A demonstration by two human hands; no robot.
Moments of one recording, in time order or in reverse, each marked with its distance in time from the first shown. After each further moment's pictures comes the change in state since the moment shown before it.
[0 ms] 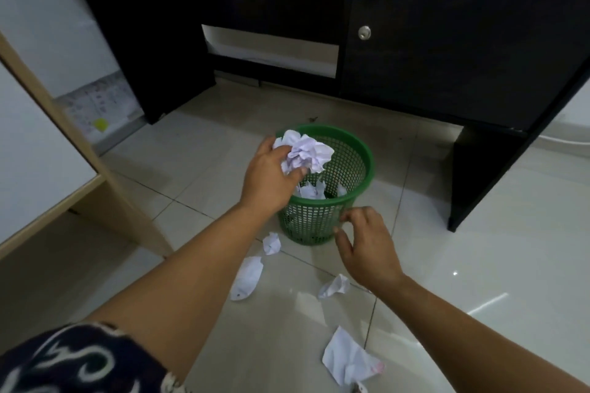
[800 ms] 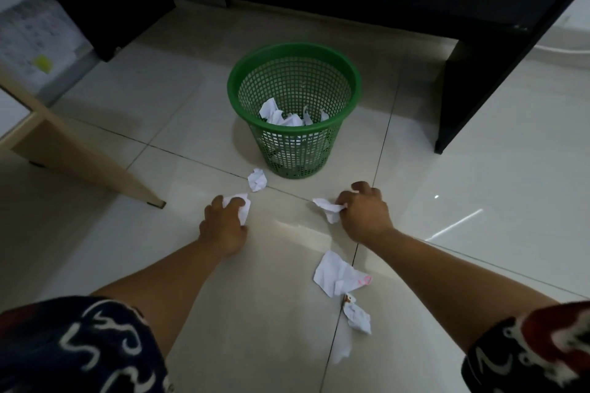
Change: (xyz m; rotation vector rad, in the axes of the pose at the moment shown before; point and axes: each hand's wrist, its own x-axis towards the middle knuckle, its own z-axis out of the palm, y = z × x) left_hand -0.152 -0.132 0.032 0.430 -0.618 -0.444; right_hand -0.058 0.037 0.027 -0.247 -0.532 0.344
